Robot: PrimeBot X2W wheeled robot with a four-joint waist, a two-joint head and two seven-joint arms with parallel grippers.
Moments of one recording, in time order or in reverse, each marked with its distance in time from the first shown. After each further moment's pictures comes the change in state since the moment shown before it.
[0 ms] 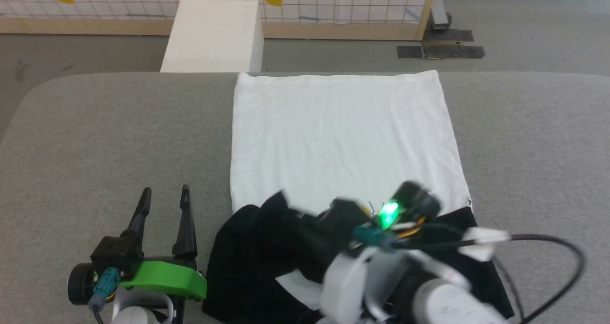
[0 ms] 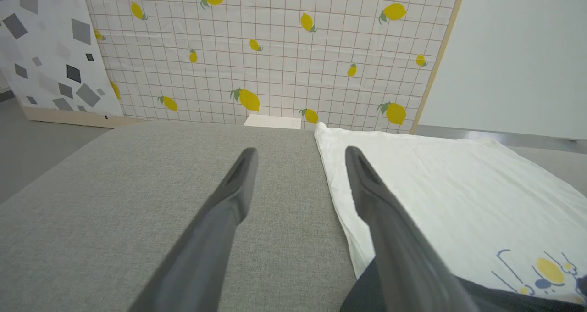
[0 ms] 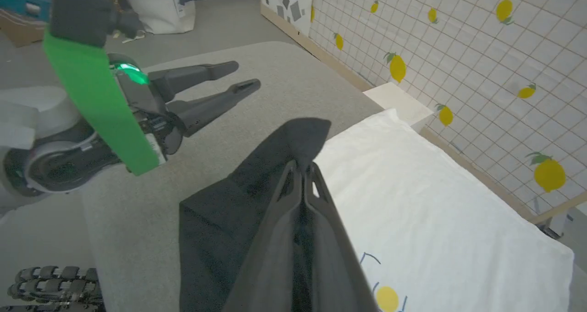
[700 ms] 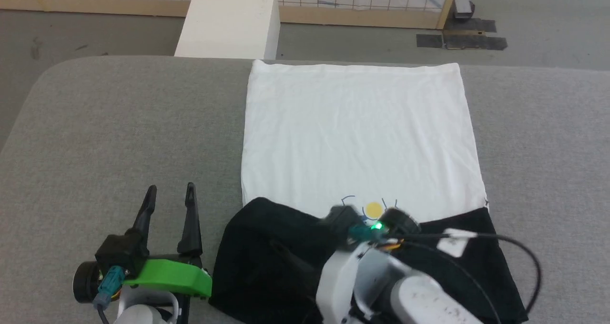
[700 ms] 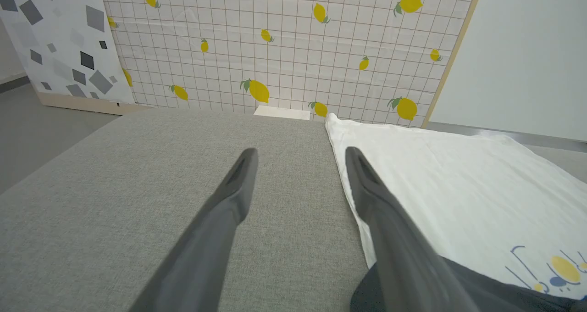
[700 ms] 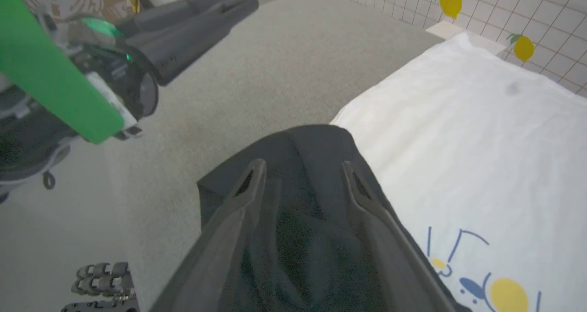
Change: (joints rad) left arm -0.003 0.000 -0.031 -0.006 -0.021 0.023 0.000; right arm -0.002 0.073 0.028 0.374 0.097 0.000 -0.225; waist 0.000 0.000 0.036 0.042
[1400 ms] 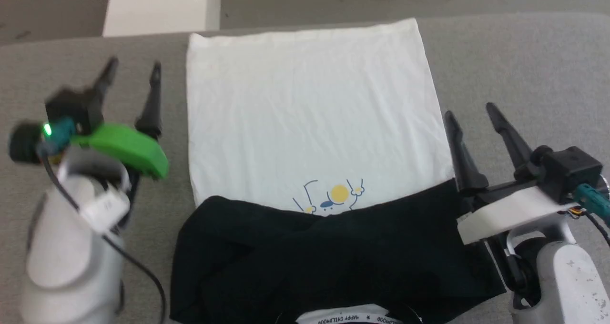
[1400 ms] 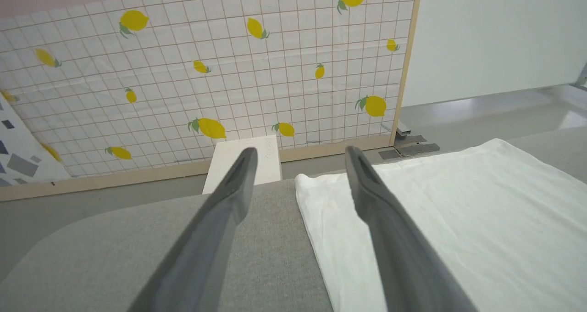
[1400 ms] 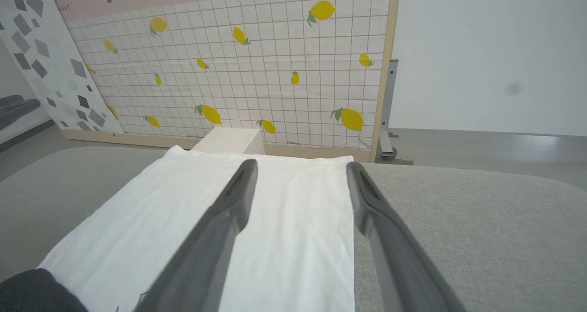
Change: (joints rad) left arm -0.423 0.198 -0.046 0.096 -0.031 -0.049 0.206; right arm 0.124 0.008 -0.632 -0.285 -0.123 0.000 -0.251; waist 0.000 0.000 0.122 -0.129
